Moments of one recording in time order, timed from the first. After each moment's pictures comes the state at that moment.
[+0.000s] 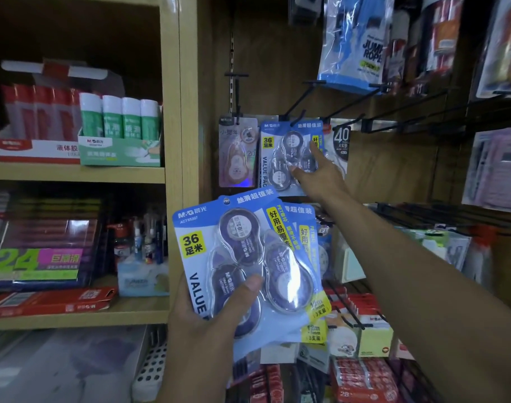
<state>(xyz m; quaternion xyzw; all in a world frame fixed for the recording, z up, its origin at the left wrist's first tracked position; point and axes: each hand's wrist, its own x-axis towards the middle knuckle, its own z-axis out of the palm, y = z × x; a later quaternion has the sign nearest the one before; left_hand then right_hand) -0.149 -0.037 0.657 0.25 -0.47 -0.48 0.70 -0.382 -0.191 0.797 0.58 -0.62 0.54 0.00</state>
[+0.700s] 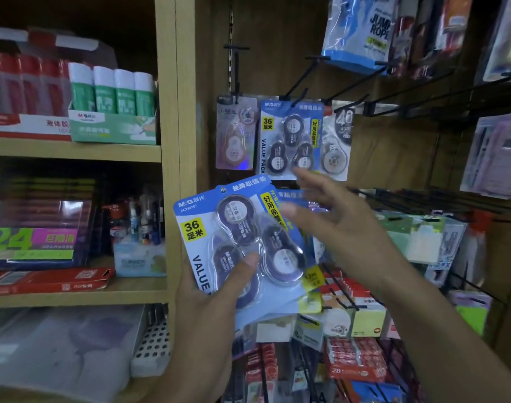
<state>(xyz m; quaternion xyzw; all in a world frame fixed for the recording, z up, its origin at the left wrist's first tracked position) -0.158 -0.045 0.657 0.23 -0.47 -0.56 0.65 -0.326 -0.016 0.732 0.69 -0.47 0.54 -0.11</state>
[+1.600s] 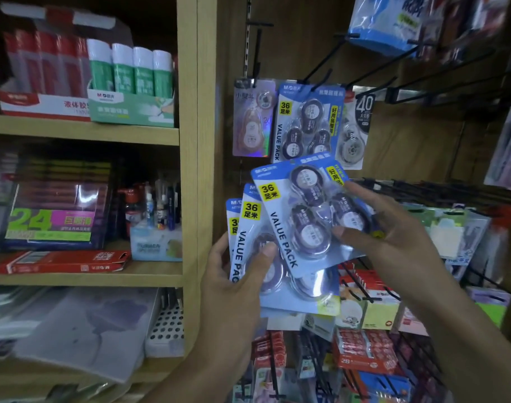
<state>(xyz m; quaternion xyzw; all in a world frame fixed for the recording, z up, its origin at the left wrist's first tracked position) -0.160 -0.041 0.643 0.26 -0.45 -0.55 0.66 -0.353 -0.013 0.699 0.62 -0.52 0.57 -0.12</state>
